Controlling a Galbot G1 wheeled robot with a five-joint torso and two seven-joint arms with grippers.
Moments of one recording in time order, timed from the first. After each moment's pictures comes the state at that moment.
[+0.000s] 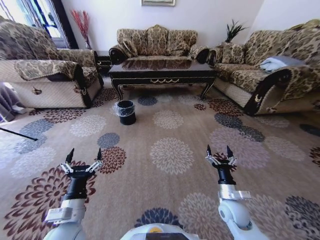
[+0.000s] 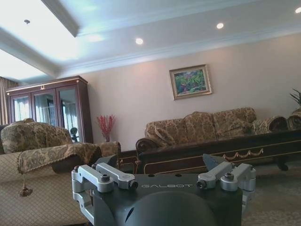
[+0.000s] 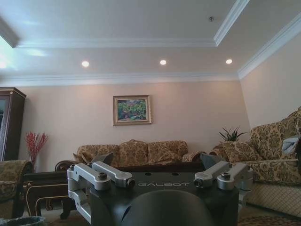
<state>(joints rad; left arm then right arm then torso) 1.88 -1.28 -0.70 -2.43 -0.11 -0.20 -0.24 -1.57 1.15 0.58 1.97 0.41 0.55 0.14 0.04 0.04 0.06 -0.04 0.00</state>
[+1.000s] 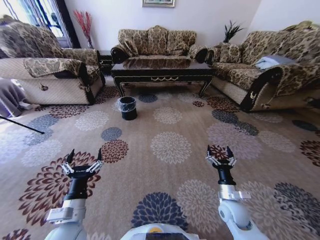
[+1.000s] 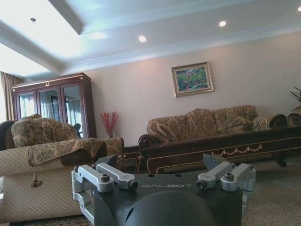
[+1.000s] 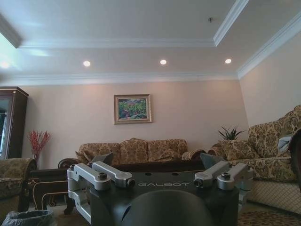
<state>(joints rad) 1.88 -1.30 -0.69 -2.42 -0.11 -0.20 -0.24 -1.57 1.16 0.58 1.96 0.41 0.56 0.14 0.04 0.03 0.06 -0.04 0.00</state>
